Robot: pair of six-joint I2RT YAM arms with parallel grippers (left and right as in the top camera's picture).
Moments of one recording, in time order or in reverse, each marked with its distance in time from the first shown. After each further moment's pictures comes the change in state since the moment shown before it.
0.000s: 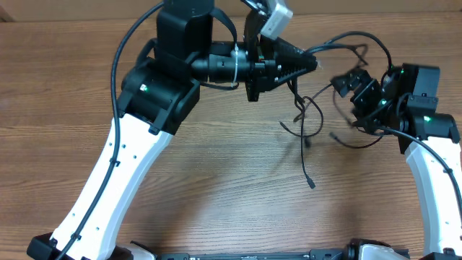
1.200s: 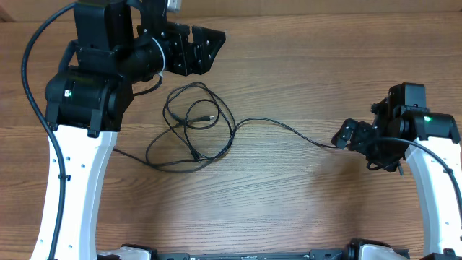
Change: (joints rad) left arm 0.284 -0.089 0.004 -0.438 -0.531 -0.010; right arm 0.000 -0.001 0.000 -0.465 0.070 -0.483
